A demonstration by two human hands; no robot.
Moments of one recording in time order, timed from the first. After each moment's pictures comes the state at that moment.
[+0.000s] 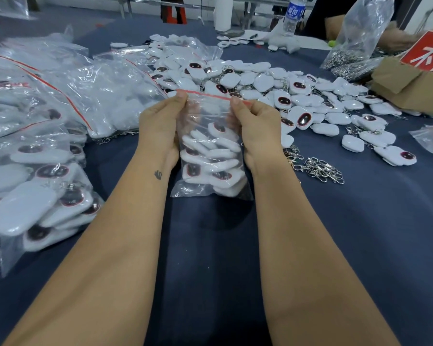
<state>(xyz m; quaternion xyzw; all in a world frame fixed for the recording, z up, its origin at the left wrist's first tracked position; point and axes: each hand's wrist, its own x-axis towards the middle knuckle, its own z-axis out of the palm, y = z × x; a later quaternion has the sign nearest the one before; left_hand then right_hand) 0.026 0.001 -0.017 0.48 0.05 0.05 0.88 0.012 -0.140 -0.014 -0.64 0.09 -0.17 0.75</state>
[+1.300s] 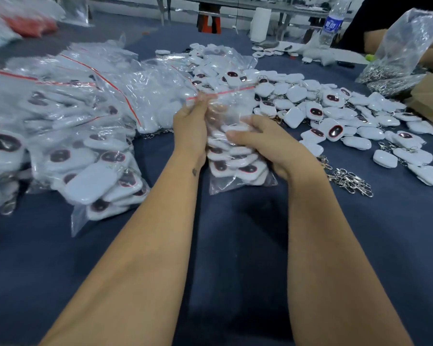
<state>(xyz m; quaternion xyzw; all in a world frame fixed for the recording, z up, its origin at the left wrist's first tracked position) 0.016 0.010 -0.018 0.55 0.07 0.13 0.82 -0.006 -0.137 -0.004 -0.80 -0.07 0.08 0.59</state>
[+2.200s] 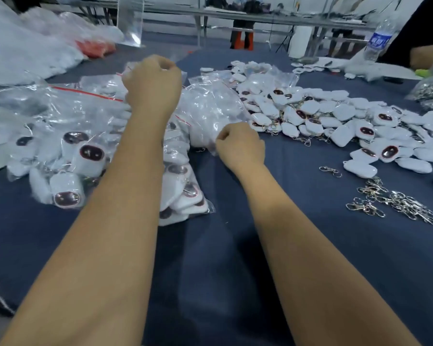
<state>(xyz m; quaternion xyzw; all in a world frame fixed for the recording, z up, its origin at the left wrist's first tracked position) 0.012 0.154 0.075 0.84 0.17 0.27 0.44 0.012 0.012 -0.002 -0.95 -0.05 -0.09 0.30</state>
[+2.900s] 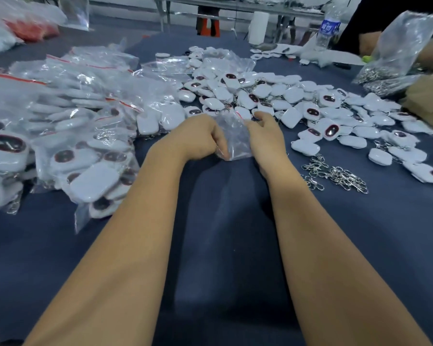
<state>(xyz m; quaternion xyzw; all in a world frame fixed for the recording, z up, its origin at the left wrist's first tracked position) -0.002 0.041 0.010 0.93 -0.13 -0.05 0.33 0.008 -0.114 -0.016 -0.80 0.09 -0.12 0.58</state>
